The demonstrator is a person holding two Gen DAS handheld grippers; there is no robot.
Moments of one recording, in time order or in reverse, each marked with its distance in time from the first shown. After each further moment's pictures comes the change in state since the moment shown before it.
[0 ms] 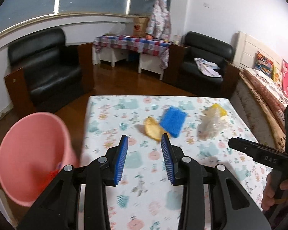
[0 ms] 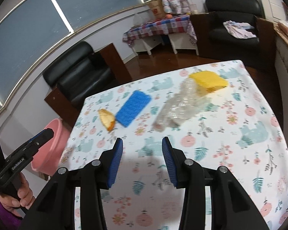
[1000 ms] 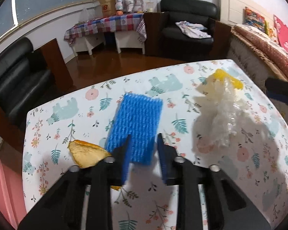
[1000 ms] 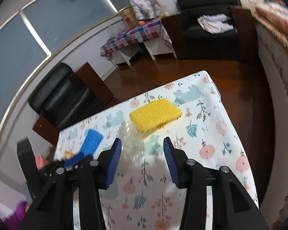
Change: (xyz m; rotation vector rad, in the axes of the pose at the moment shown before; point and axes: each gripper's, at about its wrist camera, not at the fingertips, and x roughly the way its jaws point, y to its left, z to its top) left arm 0.162 -0.079 0.011 0.225 0.195 0.005; right arm 0.020 -0.104 0.070 0.215 -0.042 -0.014
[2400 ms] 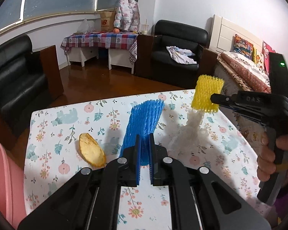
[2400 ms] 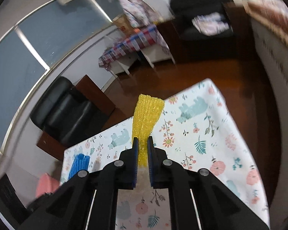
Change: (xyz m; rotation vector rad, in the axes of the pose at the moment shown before) left arm -0.086 -0.001 -0.008 -0.097 -0.158 -0.148; right arm -0.008 0.031 0.010 -0.045 -0.113 -0.028
